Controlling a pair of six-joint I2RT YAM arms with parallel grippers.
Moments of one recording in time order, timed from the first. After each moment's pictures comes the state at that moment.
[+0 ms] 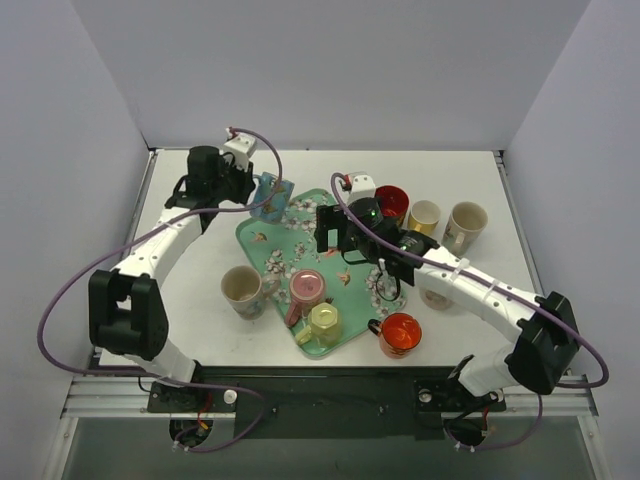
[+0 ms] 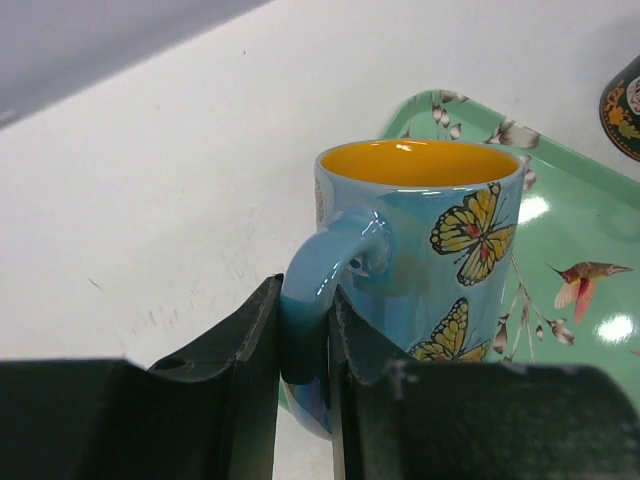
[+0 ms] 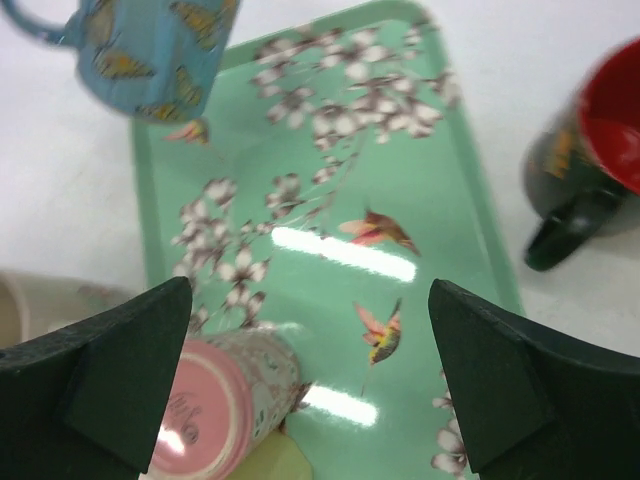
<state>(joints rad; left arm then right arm) -0.21 1.62 1.27 -0.14 0.21 0.11 0.81 1.41 1.10 -0.24 0.39 0.43</state>
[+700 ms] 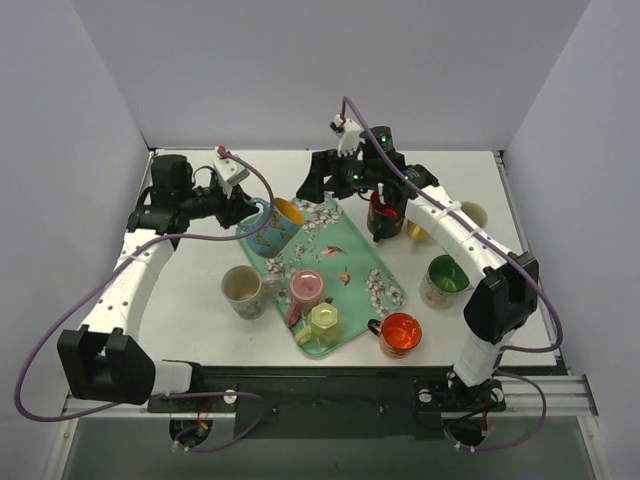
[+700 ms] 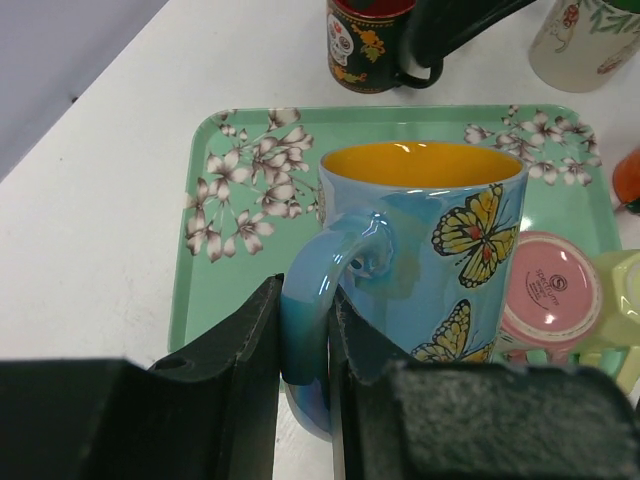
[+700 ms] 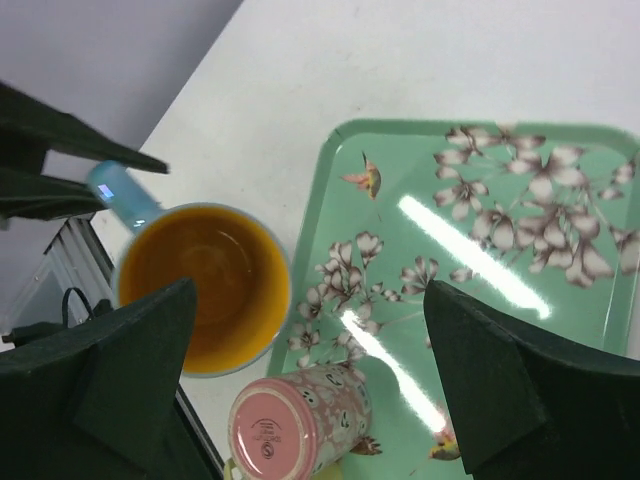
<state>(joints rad) -0.11 1.33 1.23 -0.44 0.80 0.43 0.56 1.74 1.67 -0.38 -0.45 0.26</state>
